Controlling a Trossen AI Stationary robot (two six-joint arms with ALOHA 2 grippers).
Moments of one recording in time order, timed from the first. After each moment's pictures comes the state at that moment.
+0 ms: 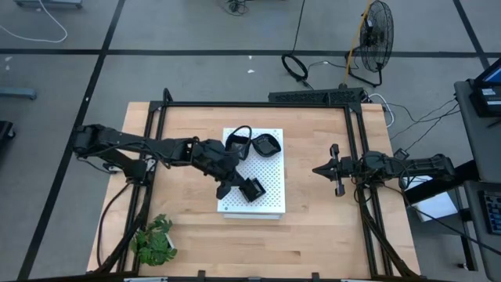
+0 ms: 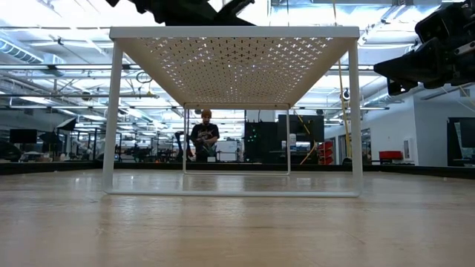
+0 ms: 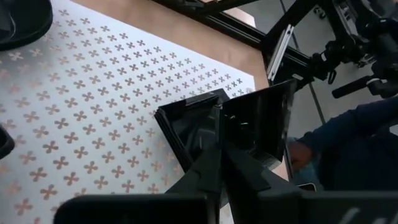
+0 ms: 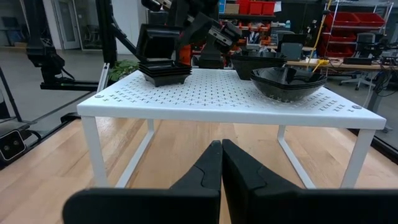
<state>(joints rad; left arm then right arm) -0.05 1.41 1.02 -0.16 0.26 -0.42 0.07 0.07 0.02 0.03 0.03 -0.01</state>
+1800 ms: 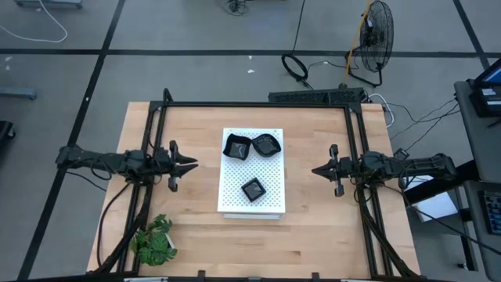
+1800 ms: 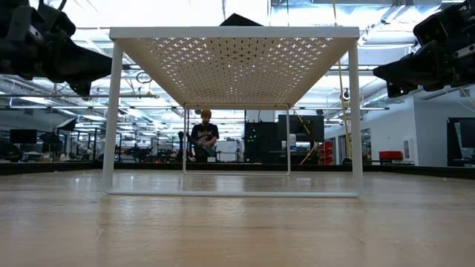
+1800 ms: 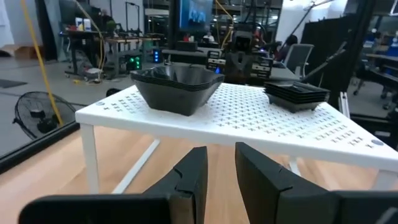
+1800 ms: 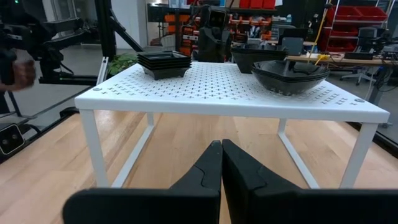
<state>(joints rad) -0.16 0.14 0.02 0.13 -0.27 -0.09 0.07 0.09 0.02 0.03 0.03 -0.01</state>
